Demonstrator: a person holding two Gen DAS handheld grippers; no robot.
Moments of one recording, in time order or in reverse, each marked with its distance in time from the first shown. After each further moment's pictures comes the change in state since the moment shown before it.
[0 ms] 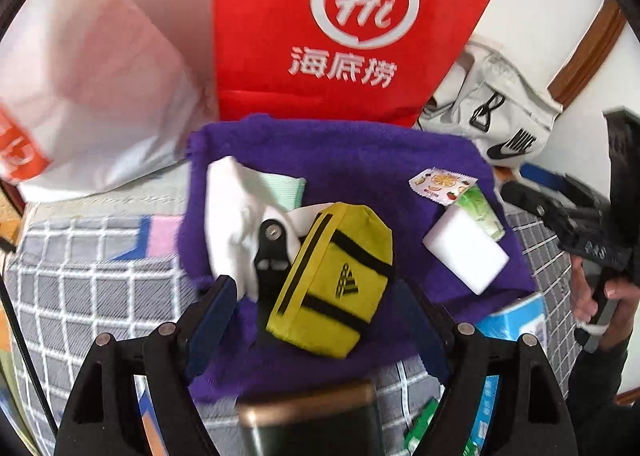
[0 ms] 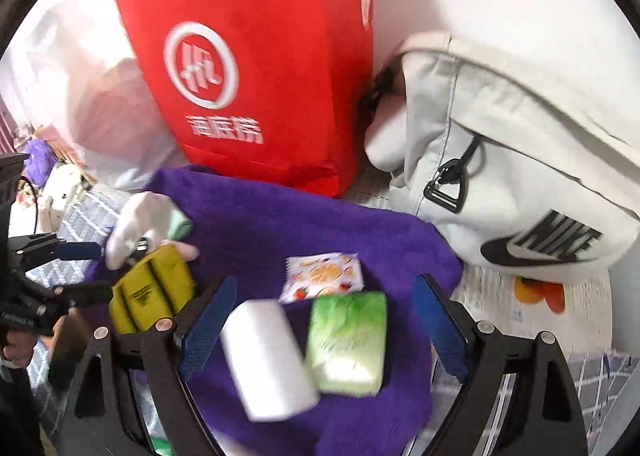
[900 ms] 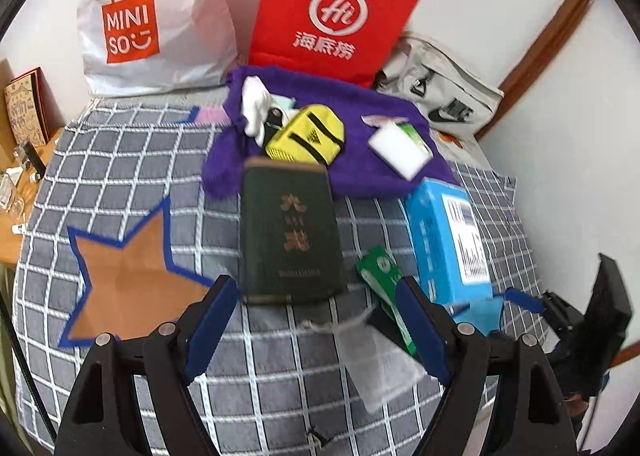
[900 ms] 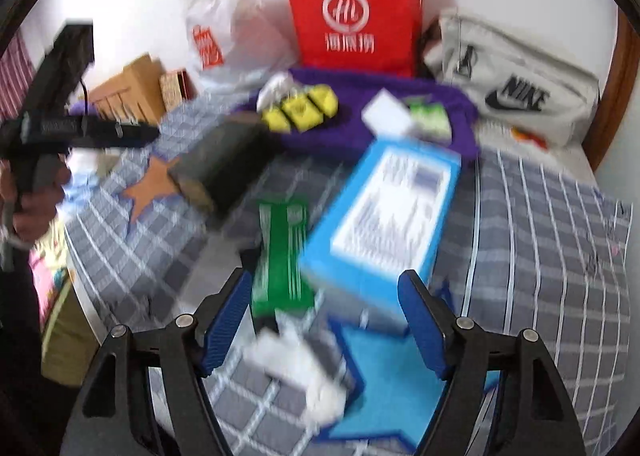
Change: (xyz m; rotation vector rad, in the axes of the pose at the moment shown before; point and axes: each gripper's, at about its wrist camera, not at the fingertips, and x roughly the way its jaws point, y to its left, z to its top) left arm -0.112 -0.006 -0.153 -0.059 -0.037 -0.073; right arm -0.139 0.094 -0.234 -0.046 0.068 0.047
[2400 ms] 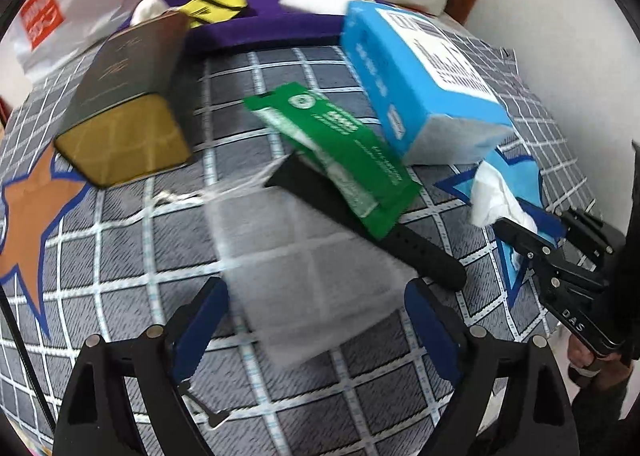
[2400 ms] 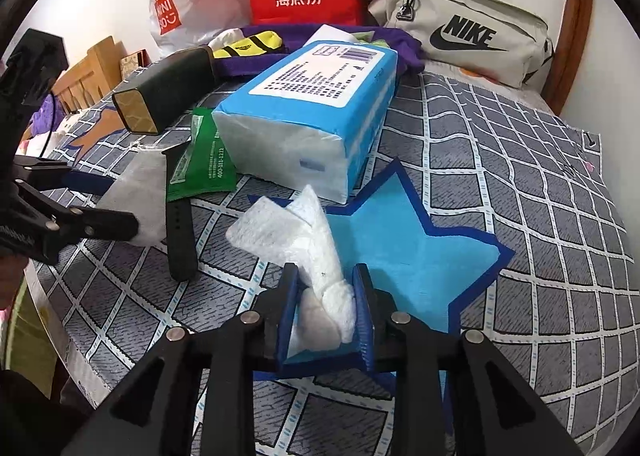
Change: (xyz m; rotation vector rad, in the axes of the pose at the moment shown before) left arm 0.095 -0.095 -0.104 0.229 0.162 0.116; right arm 0.025 -0.027 -0.081 0.041 -0.039 -0.119
